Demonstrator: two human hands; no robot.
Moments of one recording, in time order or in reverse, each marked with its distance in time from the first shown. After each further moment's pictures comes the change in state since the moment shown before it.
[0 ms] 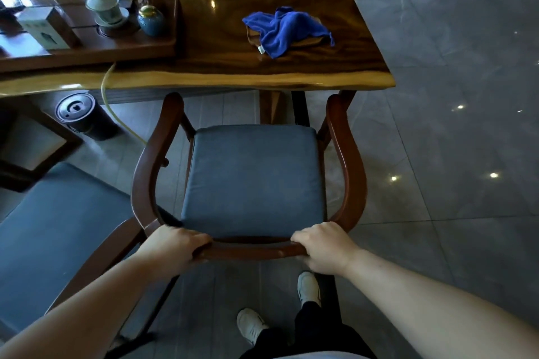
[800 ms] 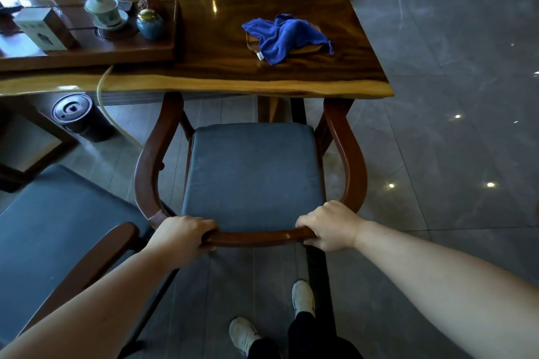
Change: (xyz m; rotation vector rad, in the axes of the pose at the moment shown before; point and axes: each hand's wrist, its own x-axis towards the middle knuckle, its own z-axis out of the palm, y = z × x) left_hand 0.043 0.008 -0.002 -0.105 -0.095 -0.192; right_hand 0.021 0.052 -0.042 -0.119 -0.053 -0.138
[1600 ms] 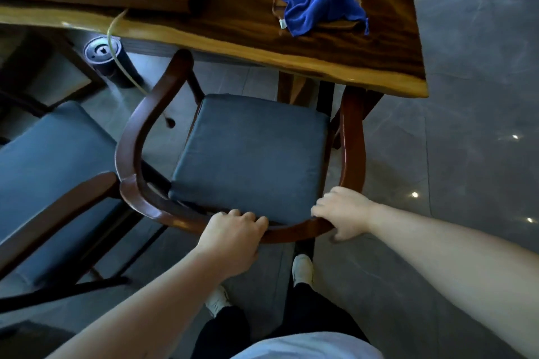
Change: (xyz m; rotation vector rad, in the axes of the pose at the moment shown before) left_hand 0.057 0.179 0.012 0.165 -0.044 -0.145; right_hand -0.006 0.117 0.015 -0.249 -0.440 -0.230
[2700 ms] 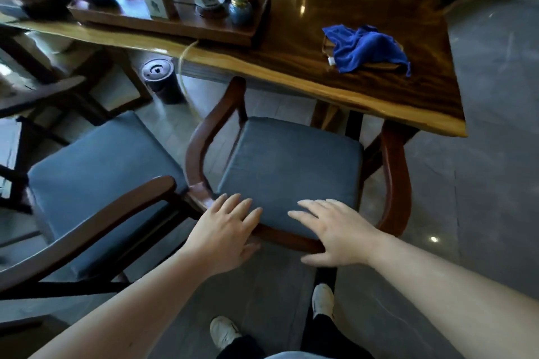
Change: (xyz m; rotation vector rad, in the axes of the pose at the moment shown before) left_hand -0.075 -0.091 0.006 0.024 0.361 -0.024; right_hand 0.018 -0.108 -0.089 0.150 0.351 0.037
